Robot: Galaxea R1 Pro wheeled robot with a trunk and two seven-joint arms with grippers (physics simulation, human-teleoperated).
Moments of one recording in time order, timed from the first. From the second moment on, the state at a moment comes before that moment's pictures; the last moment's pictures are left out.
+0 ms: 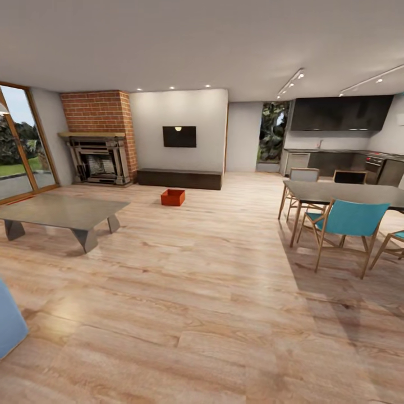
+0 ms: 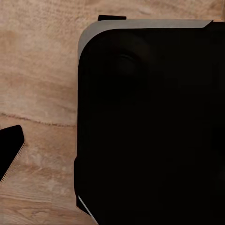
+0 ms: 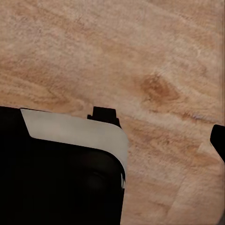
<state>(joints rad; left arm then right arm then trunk) 0.00 0.01 0.02 -0.05 0.04 -0.02 0.02 -0.18 0.00 0.57 0.02 -0.41 -0.12 -0.05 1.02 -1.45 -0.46</state>
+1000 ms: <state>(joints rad) 0.00 0.01 0.02 -0.05 0.04 -0.01 0.02 -0.18 0.00 0.57 0.02 -0.41 -0.12 -0.05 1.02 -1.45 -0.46</state>
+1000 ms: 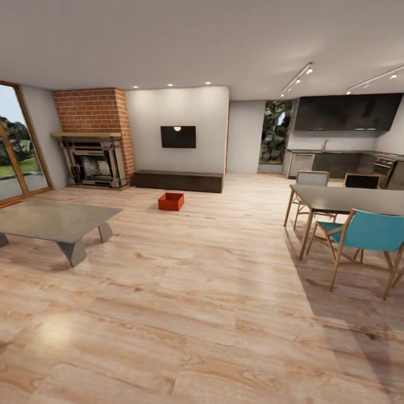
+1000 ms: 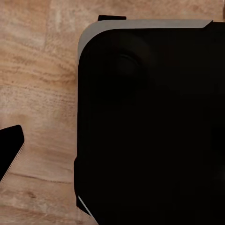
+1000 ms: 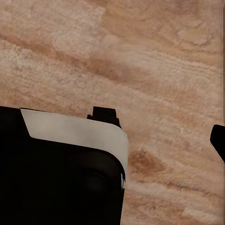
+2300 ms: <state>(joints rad) 0.00 0.01 0.02 -0.05 0.04 -0.02 0.02 -0.18 0.00 0.57 0.02 -0.41 -0.12 -0.05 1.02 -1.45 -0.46</state>
